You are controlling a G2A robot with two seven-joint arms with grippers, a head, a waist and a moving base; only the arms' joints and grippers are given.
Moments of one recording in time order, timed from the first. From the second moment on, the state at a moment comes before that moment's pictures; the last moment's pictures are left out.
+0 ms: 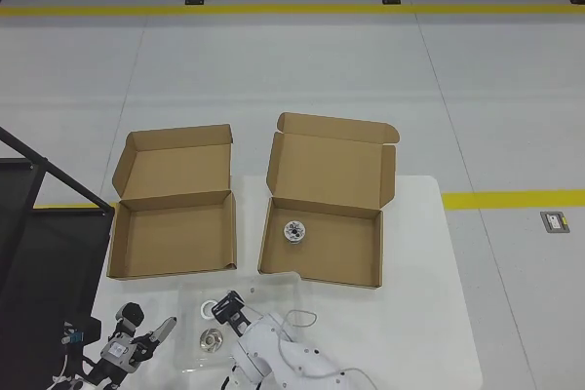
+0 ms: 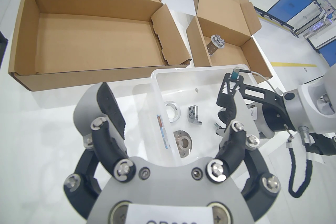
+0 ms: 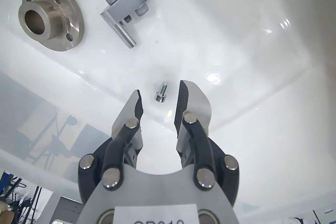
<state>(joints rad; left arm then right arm) 1.82 -1.13 -1.83 -1.79 0.82 -0.54 0.00 -0.79 -1.79 0.62 -1.08 -1.38 0.22 1.21</state>
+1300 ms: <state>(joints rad) 1.82 -1.13 -1.83 -1.79 0.82 -0.54 0.00 -1.19 -1.72 0.63 -1.67 -1.91 0.28 0.94</state>
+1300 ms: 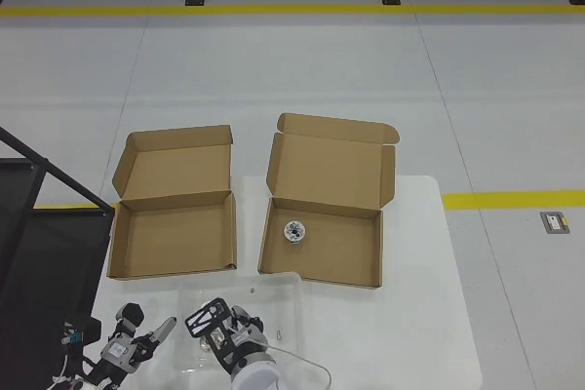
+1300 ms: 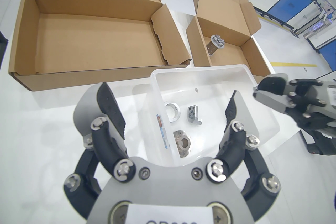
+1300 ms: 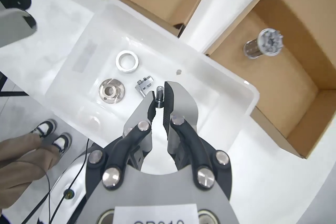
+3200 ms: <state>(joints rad) 1.82 -1.13 -1.83 -1.79 0.82 -0.54 0.00 -0.89 -1.52 1.27 -1.40 -0.99 0.09 0.90</state>
